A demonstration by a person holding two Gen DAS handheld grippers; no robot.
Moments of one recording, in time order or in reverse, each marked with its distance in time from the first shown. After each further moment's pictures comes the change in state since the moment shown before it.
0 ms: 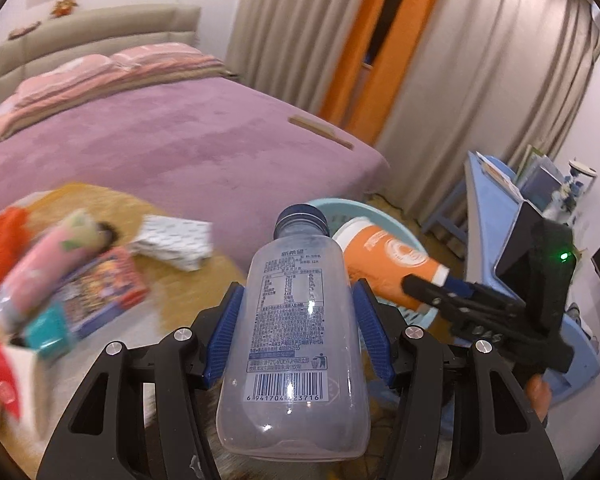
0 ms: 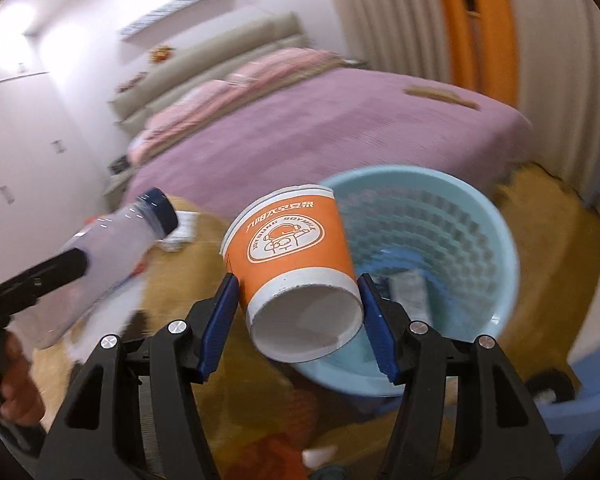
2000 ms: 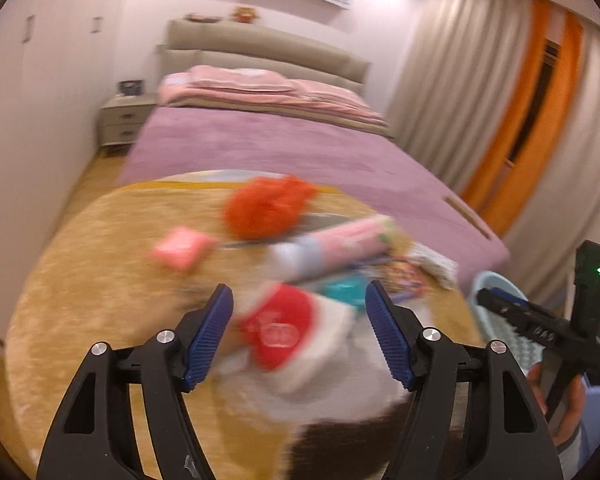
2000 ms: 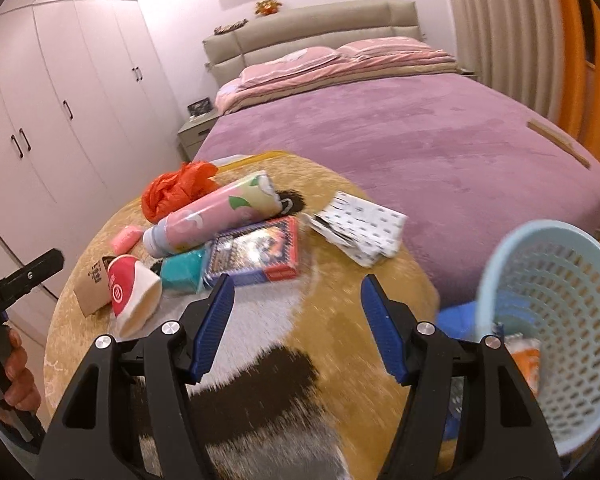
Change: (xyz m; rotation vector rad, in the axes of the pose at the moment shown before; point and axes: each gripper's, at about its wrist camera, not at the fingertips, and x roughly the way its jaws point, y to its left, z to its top) left arm -0.163 0.187 -0.078 -0.367 -0.247 0.454; right arm 0.080 0.203 0.003 -0.311 0.082 0.248
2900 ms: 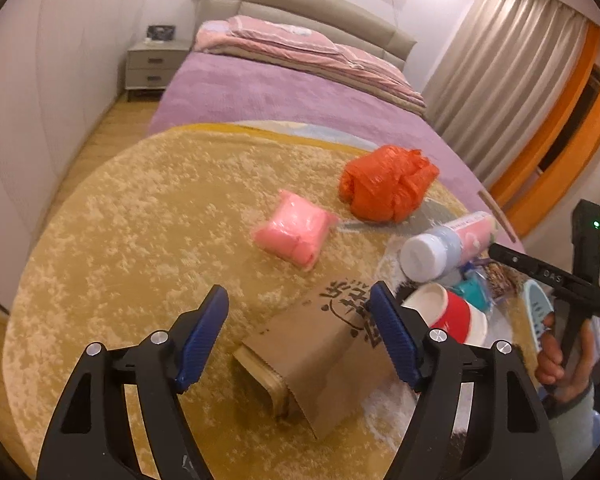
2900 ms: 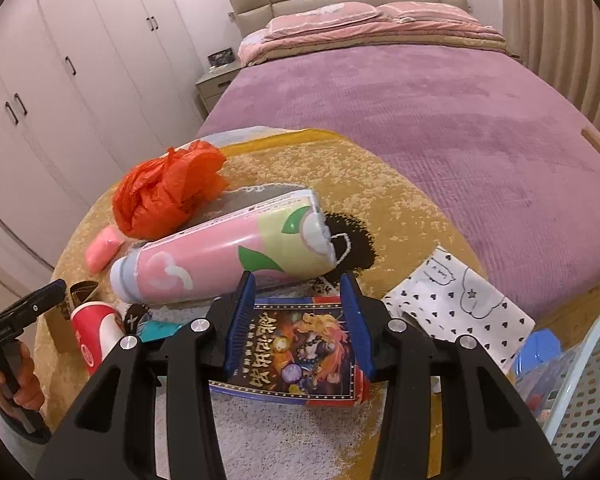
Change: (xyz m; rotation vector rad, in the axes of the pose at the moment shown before) left arm 0.055 0.108 0.000 -0.110 0.154 -0.009; right arm 0.120 0.035 0.057 -0.093 0.185 0.066
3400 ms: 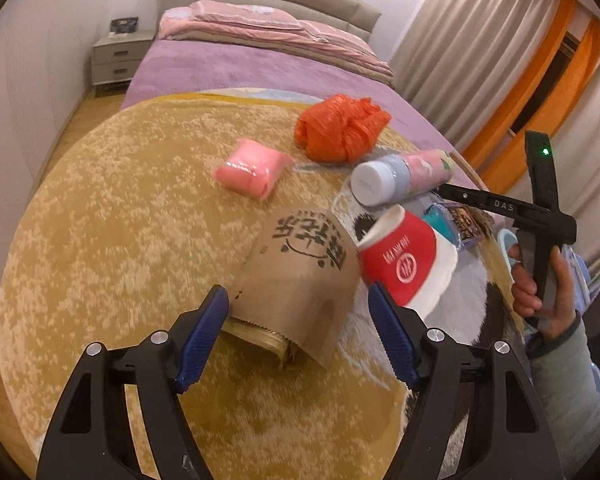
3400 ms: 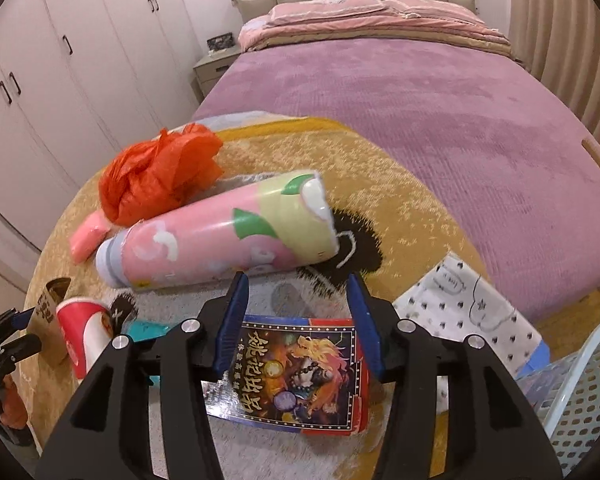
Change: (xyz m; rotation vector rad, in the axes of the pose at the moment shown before) left arm -0.021 -0.013 -0.035 0.086 0.090 -0.086; right arm 0.013 0.010 0.003 -0.043 0.051 -0.044
